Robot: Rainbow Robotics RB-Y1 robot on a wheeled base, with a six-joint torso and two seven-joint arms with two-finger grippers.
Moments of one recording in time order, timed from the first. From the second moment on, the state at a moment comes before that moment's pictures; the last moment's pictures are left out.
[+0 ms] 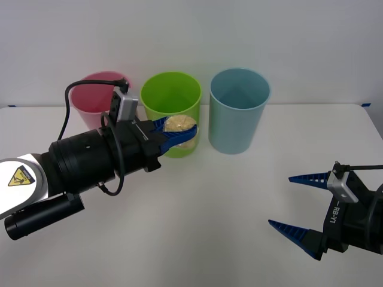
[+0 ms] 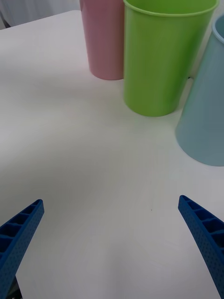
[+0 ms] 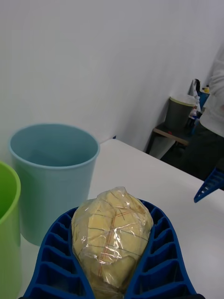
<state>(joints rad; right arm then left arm) 0.30 -0.48 -0.29 -2.30 1.75 -1.28 -0.62 -0.39 1.02 -0.66 -2.09 -1.24 -0.13 0.77</state>
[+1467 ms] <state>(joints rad) 0.30 -0.48 -0.29 -2.30 1.75 -1.28 -0.62 -0.64 0.92 -0.56 -1.76 -1.20 0.00 0.77</state>
